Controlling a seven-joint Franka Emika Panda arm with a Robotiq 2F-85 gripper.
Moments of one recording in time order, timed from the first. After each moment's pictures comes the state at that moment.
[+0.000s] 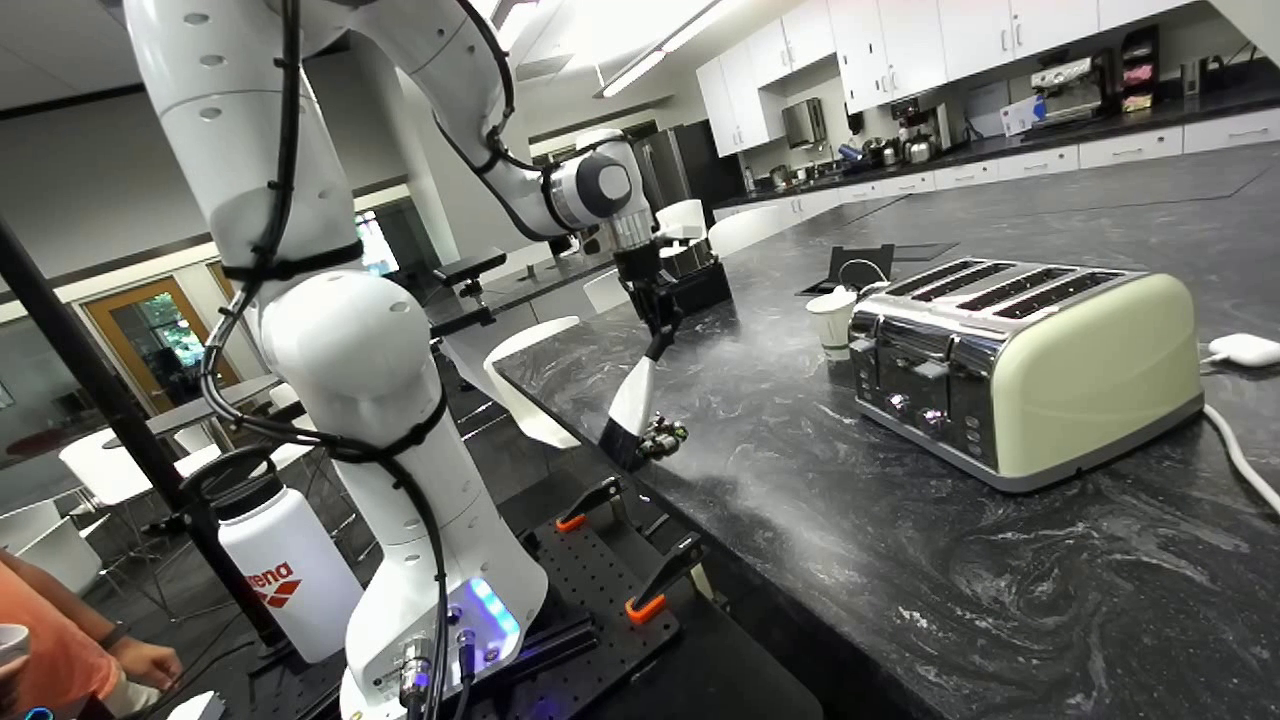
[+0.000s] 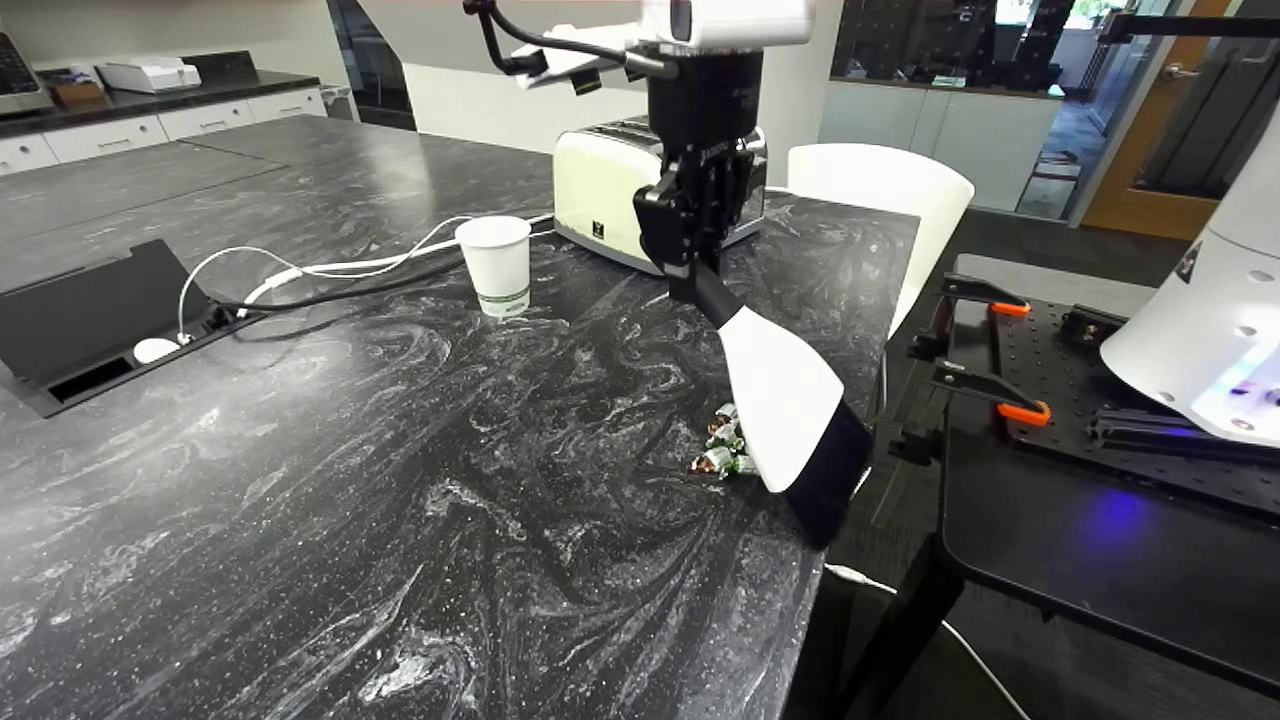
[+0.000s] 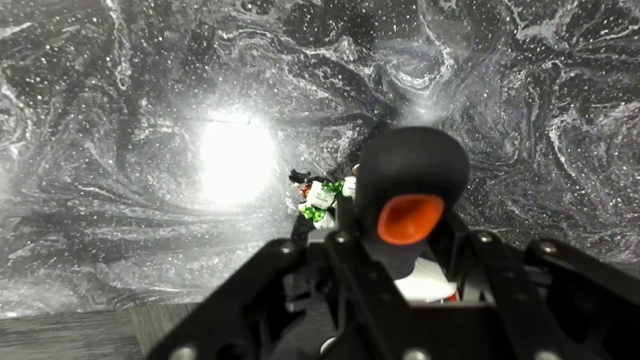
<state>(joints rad) 0.23 0.10 0.24 -2.40 -0.02 2.48 -2.53</state>
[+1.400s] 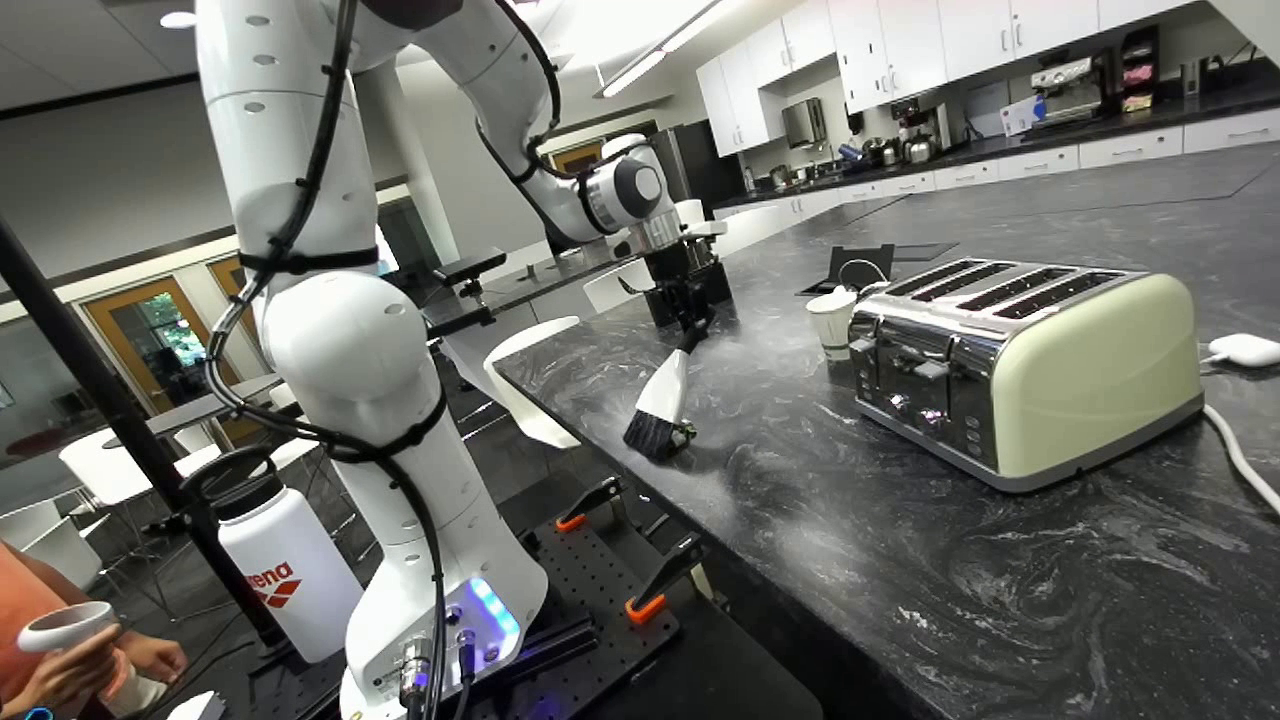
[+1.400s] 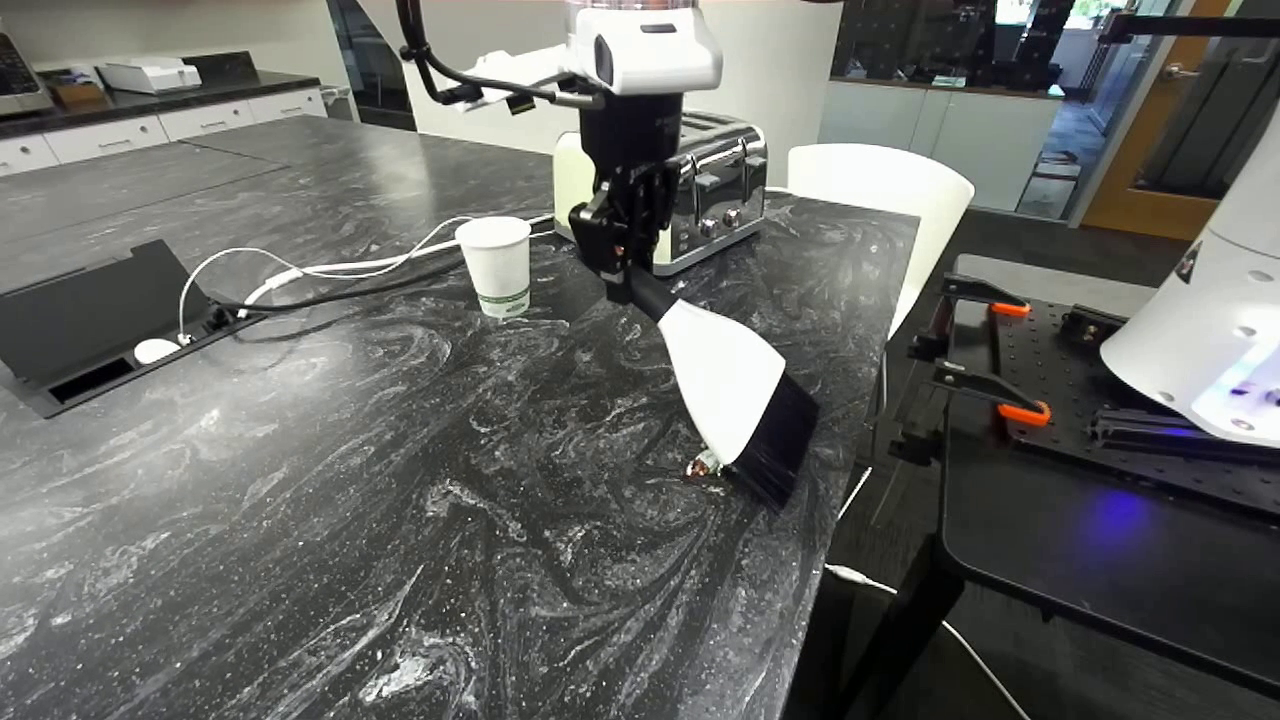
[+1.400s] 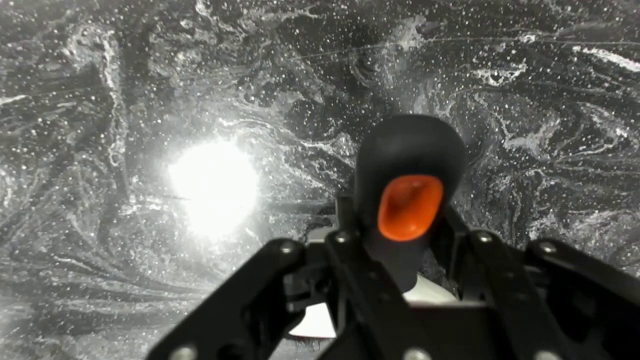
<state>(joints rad) 0.19 0.26 0.24 -2.24 -0.20 2.51 -2.53</state>
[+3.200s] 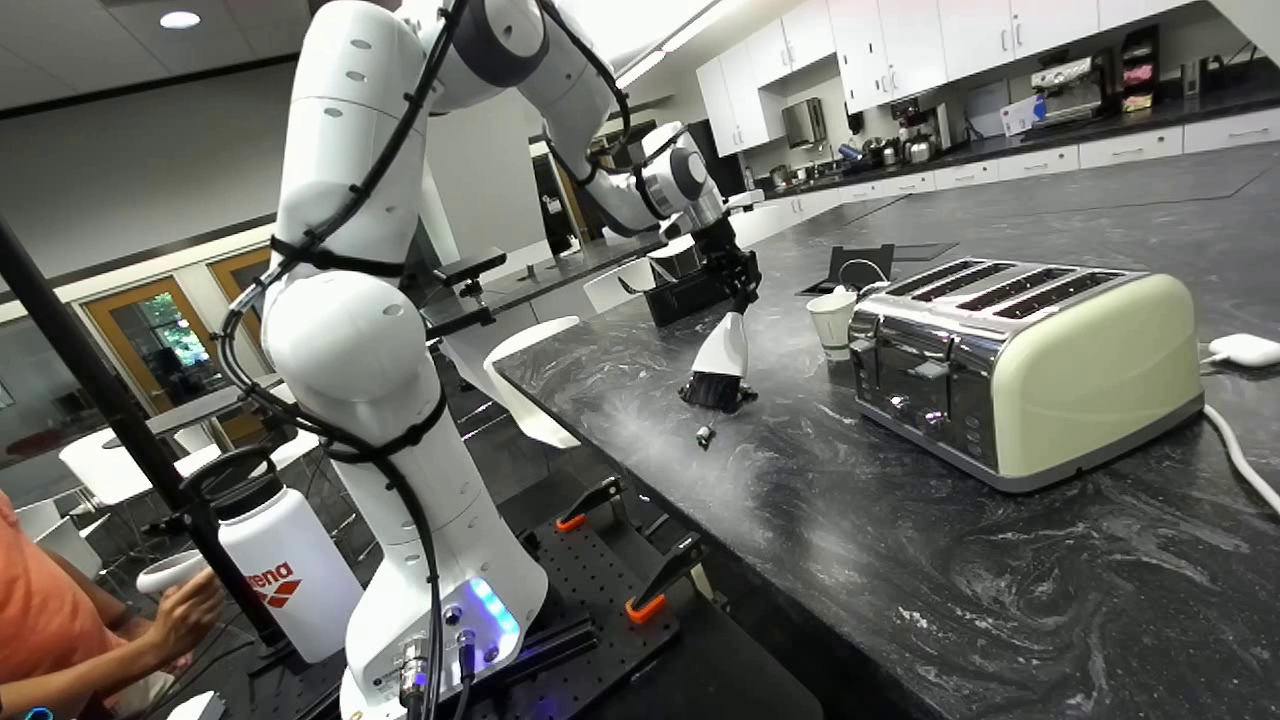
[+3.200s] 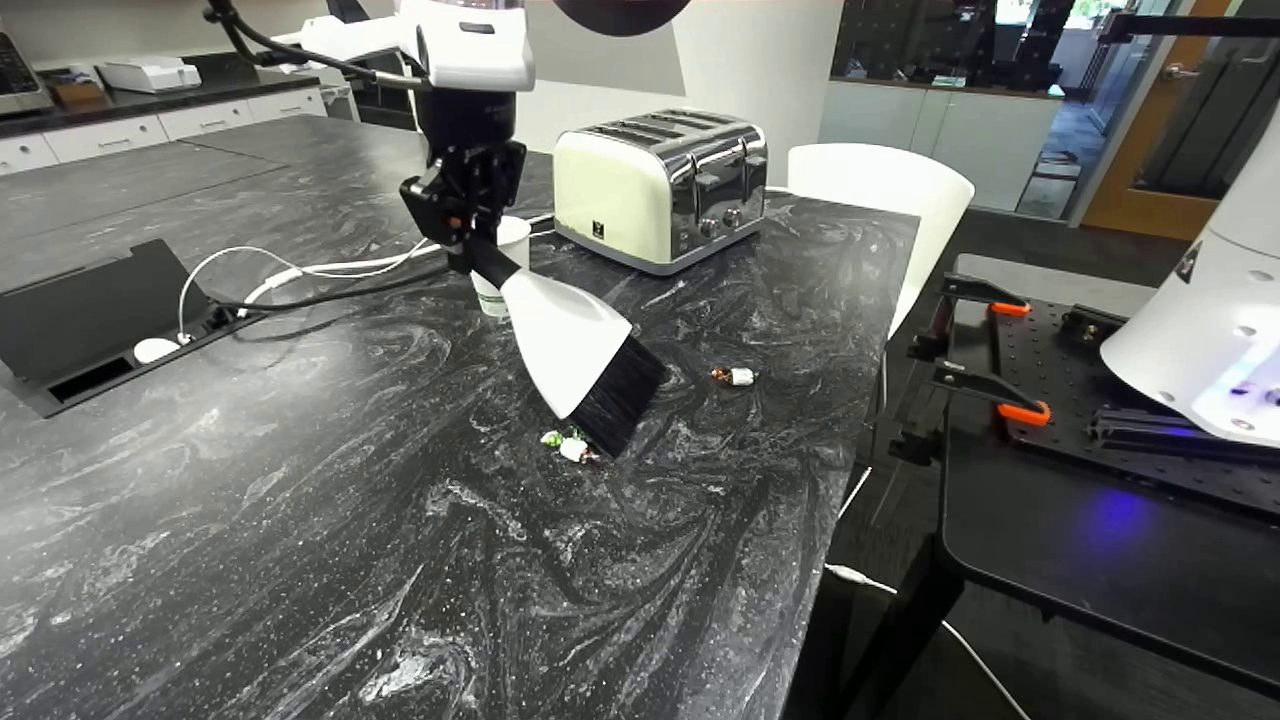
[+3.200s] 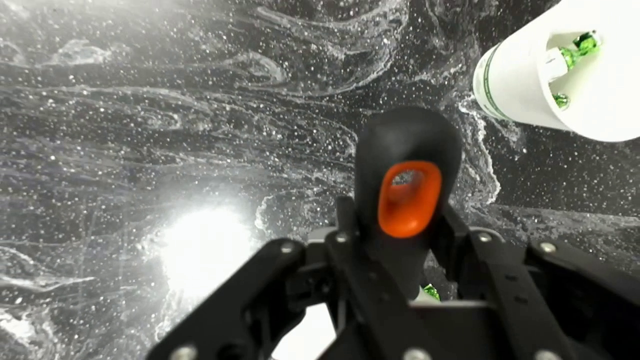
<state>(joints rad) 0.18 0.55 0.22 -1.80 -0.38 2.51 -2.57</state>
